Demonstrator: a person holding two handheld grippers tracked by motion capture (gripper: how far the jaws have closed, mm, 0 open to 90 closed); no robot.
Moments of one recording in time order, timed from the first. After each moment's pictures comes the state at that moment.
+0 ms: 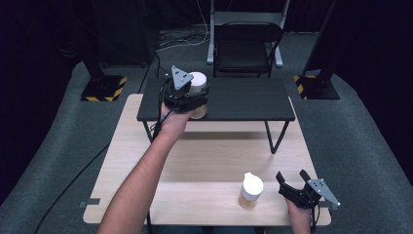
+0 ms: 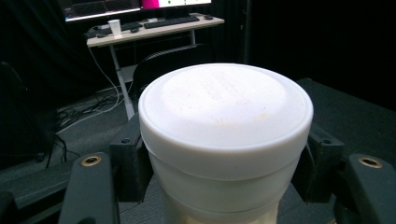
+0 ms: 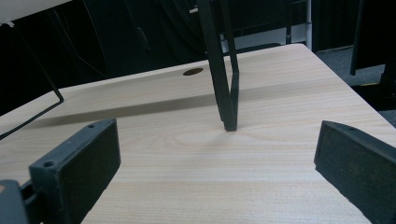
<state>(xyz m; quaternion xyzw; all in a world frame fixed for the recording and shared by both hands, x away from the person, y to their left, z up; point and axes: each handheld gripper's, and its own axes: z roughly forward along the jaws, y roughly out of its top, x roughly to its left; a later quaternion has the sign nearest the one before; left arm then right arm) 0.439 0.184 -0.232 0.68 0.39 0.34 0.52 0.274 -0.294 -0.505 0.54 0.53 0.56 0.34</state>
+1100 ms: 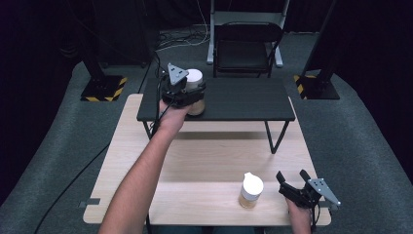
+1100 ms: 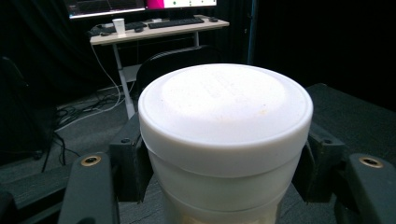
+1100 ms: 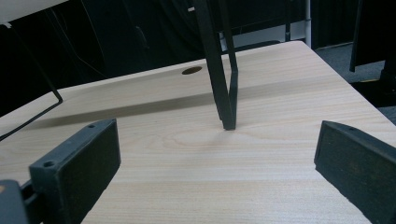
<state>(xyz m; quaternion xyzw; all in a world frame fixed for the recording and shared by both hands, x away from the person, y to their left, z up) 0.457 0.190 -0.241 0.67 0.40 0.34 0.52 0.276 -0.294 -0.504 0.55 0.52 0.56 0.33</state>
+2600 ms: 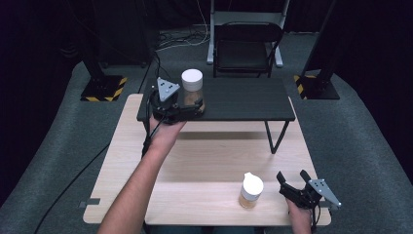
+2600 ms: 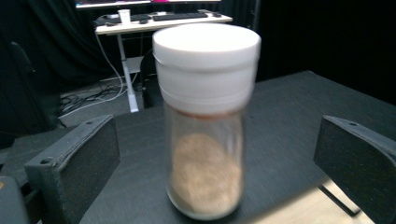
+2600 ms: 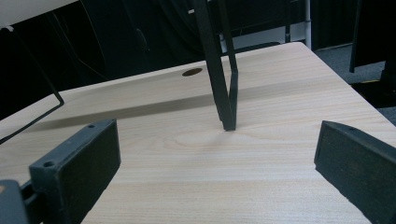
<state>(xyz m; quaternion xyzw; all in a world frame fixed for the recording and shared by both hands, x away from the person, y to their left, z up) 0.398 0.207 -0.248 0.67 0.41 0.33 0.53 0.274 -0.295 -0.505 0.55 0.52 0.56 0.34</state>
